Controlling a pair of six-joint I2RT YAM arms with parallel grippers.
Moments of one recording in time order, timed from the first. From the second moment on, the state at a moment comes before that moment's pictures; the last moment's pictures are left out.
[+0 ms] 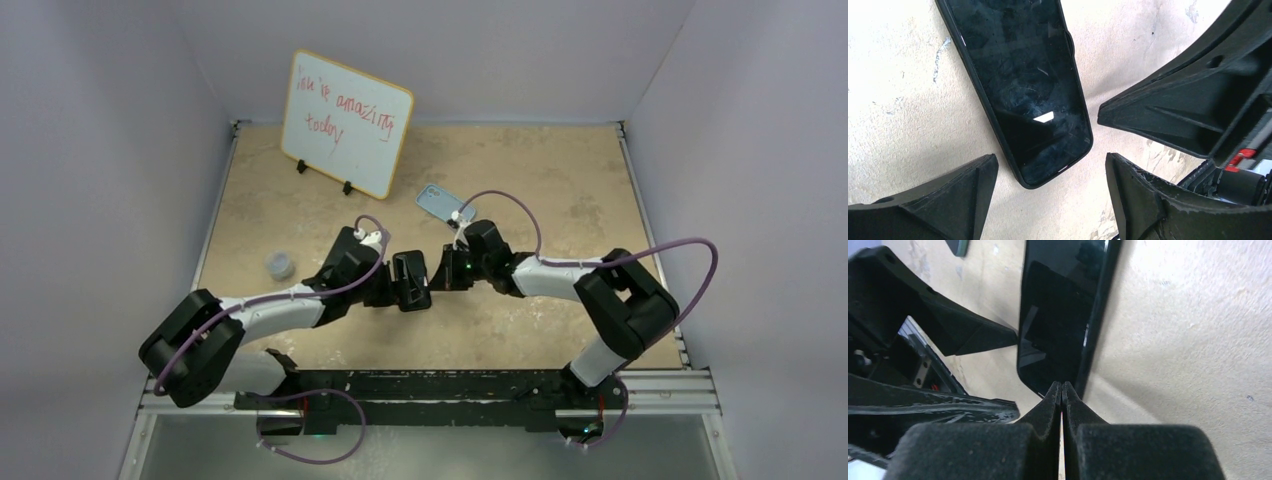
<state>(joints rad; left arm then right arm) -0.73 1.33 0.48 0.13 0.08 -0.80 0.68 1.62 0.68 0.18 -0.41 0.70</state>
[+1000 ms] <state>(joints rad) -0.68 0.90 0.40 -0.13 -0.17 -0.81 0.87 1.85 1.28 -0.45 0.03 0.57</state>
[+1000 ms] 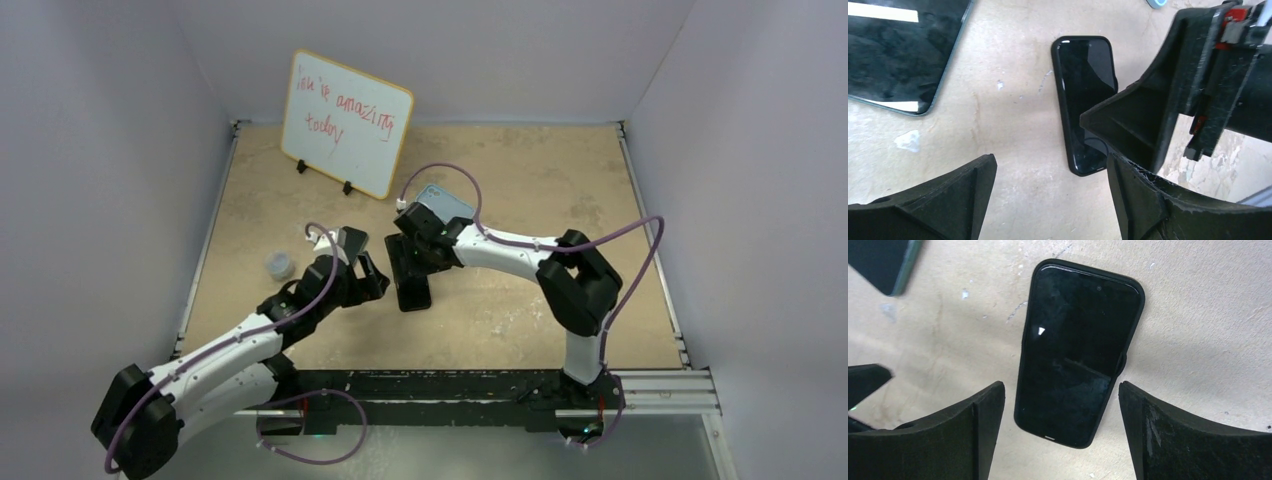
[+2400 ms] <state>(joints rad) -0.68 0.83 0.37 -0.21 -0.20 -0.80 0.96 2.08 1.54 -0.69 0.21 0.58</state>
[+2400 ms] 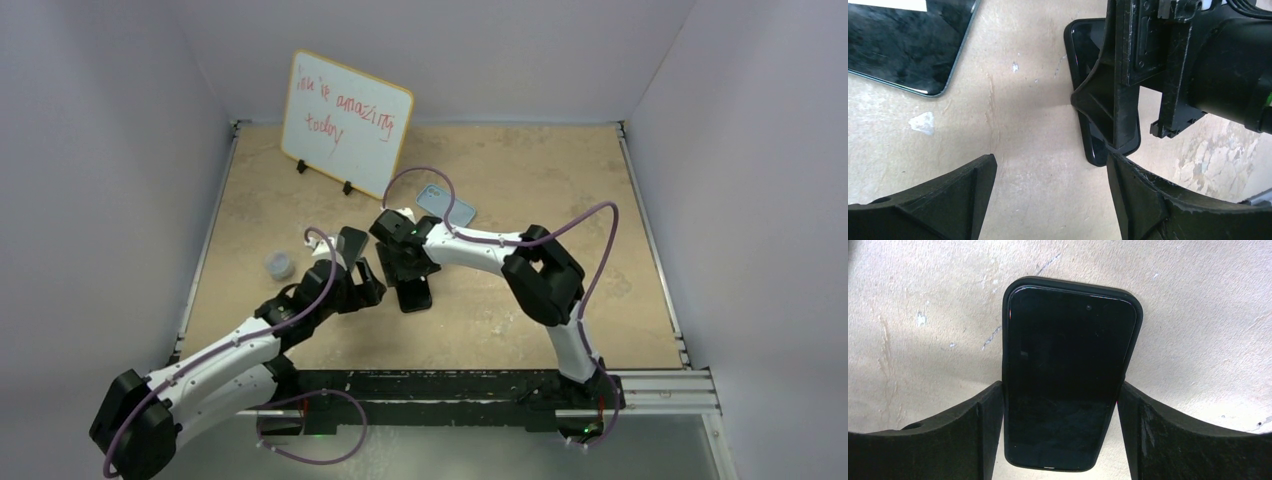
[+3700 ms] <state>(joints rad) -0.68 1.15 0.29 0.31 0.12 -0.94 0.84 1.80 1.16 -0.31 -0.18 0.64</state>
